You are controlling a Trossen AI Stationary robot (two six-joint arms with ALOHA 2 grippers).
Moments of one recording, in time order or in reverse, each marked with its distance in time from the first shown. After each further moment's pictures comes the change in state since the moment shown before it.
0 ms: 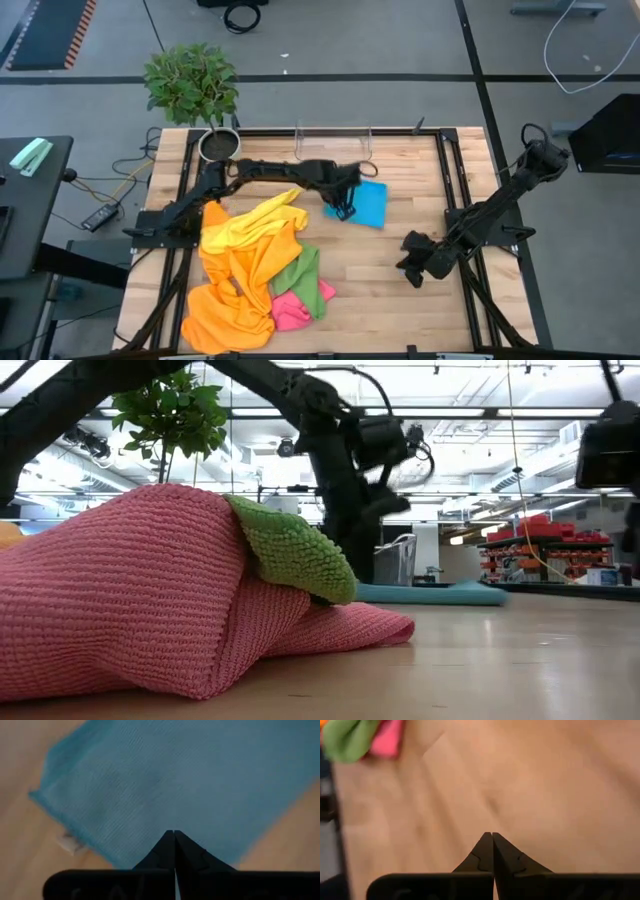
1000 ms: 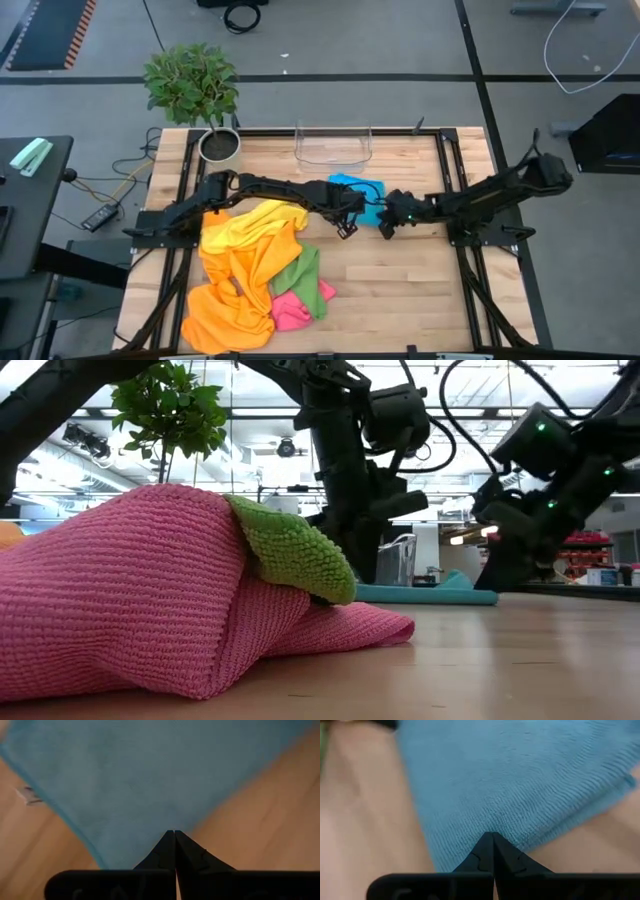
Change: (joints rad) left arm -0.119 0.031 0.028 -0.055 -0.187 -0.151; right arm -0.711 0.175 -0.093 0.364 -0.142 -0.581
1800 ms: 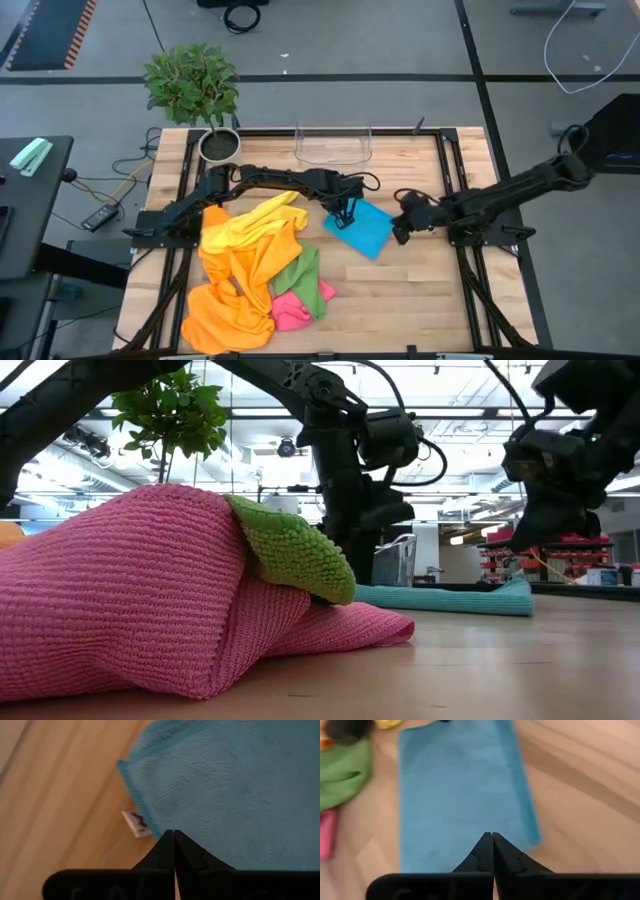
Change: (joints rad) left arm 0.084 0.016 0.000 0.018 0.078 0.166; right arm 0.192 -0.405 0.135 -0.617 0.085 0.273
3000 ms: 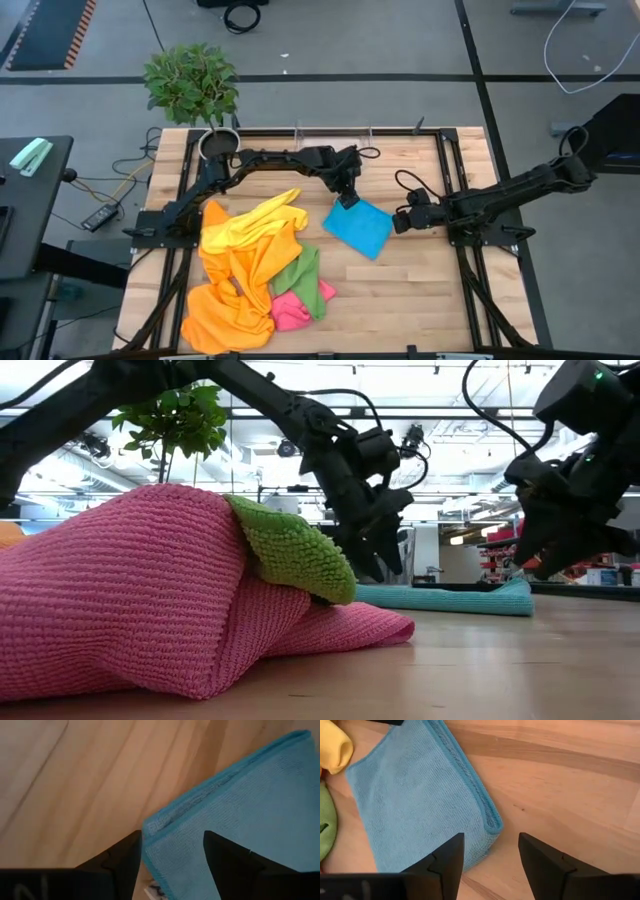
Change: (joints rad) left arm 0.141 0.018 -0.001 0.206 0.270 0.154; right arm -0.030 0.004 -0.046 -0.040 0.024 0.362
